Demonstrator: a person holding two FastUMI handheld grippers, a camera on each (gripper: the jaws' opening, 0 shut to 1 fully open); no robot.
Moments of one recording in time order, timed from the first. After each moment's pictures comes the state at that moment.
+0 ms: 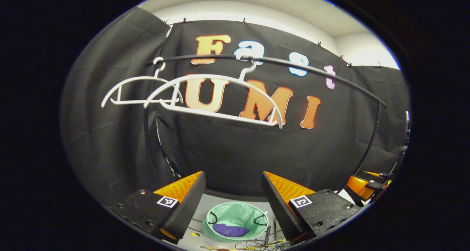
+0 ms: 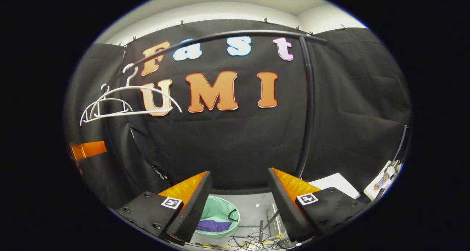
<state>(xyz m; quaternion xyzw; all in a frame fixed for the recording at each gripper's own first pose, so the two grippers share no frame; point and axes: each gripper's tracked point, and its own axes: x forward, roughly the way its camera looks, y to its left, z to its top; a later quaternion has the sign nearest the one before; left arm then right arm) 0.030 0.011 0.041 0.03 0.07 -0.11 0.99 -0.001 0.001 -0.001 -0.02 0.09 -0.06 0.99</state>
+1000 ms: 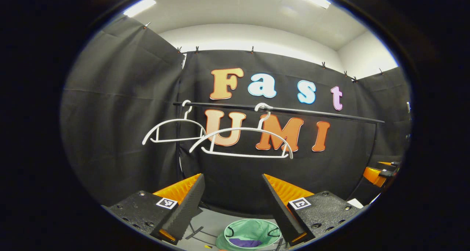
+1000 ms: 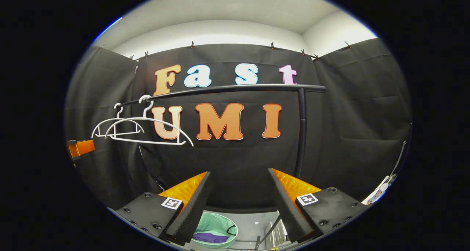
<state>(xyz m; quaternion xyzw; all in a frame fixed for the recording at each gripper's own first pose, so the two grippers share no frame) -0.016 0.067 0.116 0.04 -0.03 -0.05 1.00 -0.026 0.023 0.084 -0.04 -0.01 -0.03 1.00</state>
